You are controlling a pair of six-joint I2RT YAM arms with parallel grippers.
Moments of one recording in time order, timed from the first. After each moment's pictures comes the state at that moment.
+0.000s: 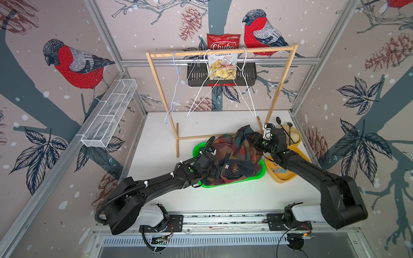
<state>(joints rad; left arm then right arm) -0.87 1.34 0.73 -0.24 -0.15 -0.42 0.33 1.36 0.74 0.20 -0.40 0.89</state>
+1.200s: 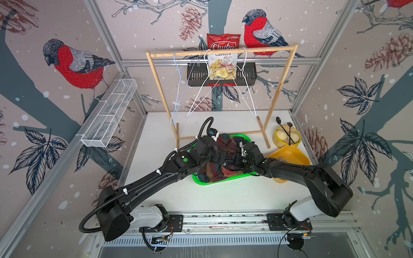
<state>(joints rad) -0.85 1.29 1.08 -0.42 -0.16 -0.36 0.69 1.53 0.67 0.09 -0.16 0.76</state>
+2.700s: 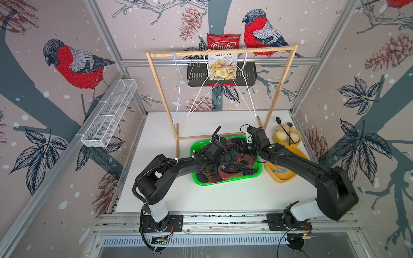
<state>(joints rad) -0.79 1.75 0.95 -0.01 -0.19 -0.53 0.56 1.51 0.95 -0.24 -0.17 0.60</state>
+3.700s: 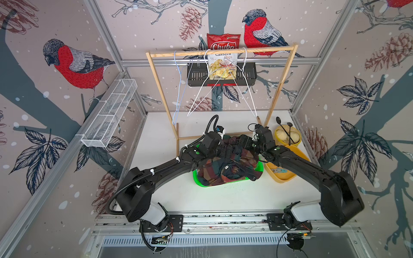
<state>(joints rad) -0.78 1.47 1.08 -0.18 0.02 -0.36 0.49 1.37 0.88 -0.12 -0.13 0.70</state>
